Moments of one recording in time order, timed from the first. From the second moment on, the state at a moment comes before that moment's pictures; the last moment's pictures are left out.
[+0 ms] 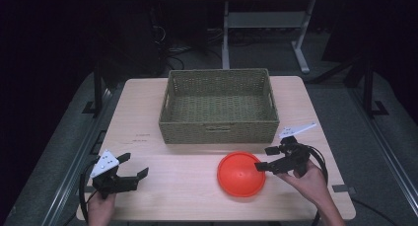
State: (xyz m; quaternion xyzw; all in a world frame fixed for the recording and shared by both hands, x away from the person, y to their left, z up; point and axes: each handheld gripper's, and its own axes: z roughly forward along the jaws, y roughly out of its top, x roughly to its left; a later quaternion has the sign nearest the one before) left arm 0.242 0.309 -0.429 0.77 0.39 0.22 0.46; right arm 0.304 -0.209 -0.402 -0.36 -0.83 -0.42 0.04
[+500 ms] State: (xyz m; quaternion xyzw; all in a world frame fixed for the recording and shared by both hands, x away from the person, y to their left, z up) left arm 0.242 0.310 -0.428 0.77 0.39 0.22 0.45; right arm 0.336 -0.206 -0.435 -0.39 -0.84 -0.37 0.09
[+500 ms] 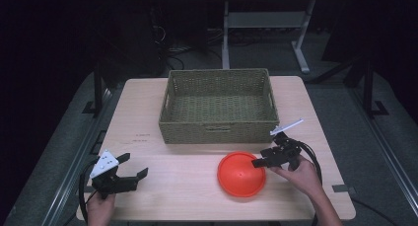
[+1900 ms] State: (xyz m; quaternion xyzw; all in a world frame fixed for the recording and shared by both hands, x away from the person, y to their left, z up) left arm 0.243 0.308 -0.429 0.77 0.39 0.22 0.45; right arm 0.342 -0.205 -0.458 -0.40 -0.83 -0.37 0.10
